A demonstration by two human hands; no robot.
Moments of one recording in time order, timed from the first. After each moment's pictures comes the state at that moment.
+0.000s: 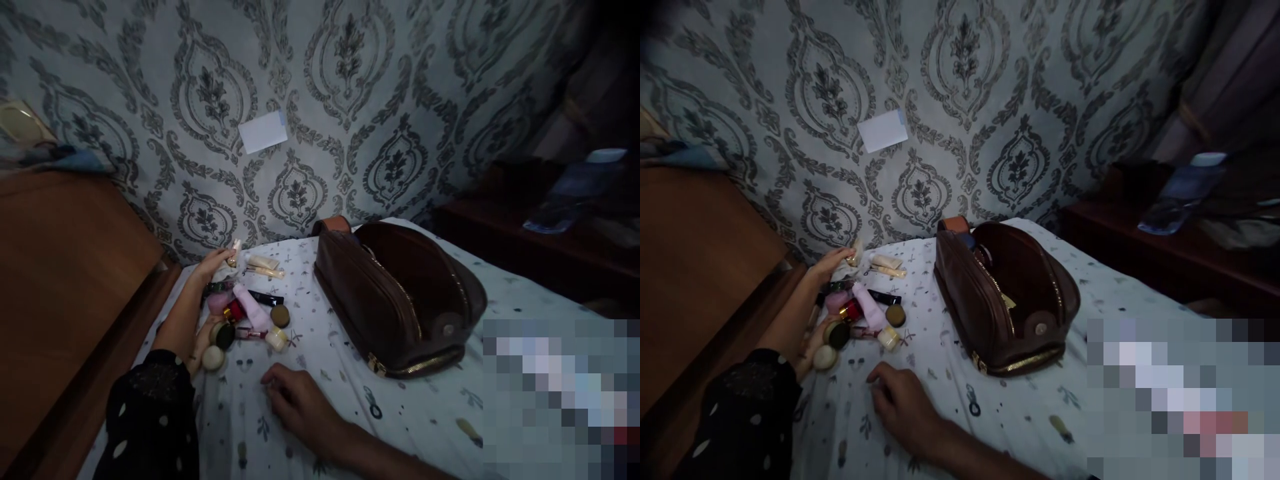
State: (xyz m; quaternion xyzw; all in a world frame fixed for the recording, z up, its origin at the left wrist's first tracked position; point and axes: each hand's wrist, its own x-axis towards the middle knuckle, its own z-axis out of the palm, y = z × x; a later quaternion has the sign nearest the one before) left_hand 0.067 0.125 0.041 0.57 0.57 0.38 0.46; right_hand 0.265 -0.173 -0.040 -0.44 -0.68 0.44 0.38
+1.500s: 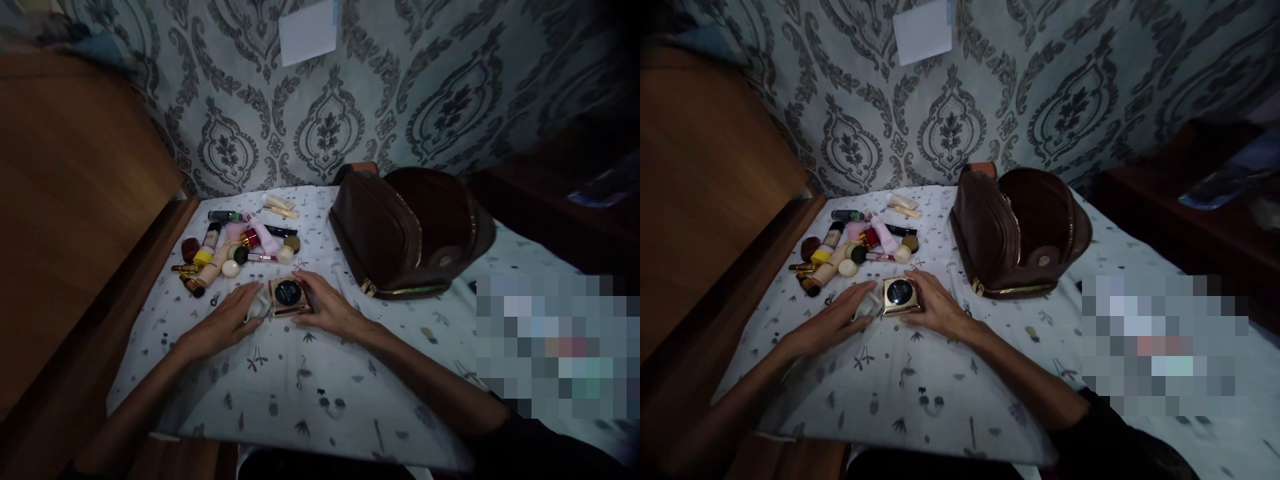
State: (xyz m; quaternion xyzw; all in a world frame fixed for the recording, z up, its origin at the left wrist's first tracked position) left_hand 0.041 -0.197 0.001 0.87 0.44 0.10 0.23; right_hand 0.317 -0.178 -0.049 -0.40 -0.78 0.34 0.34
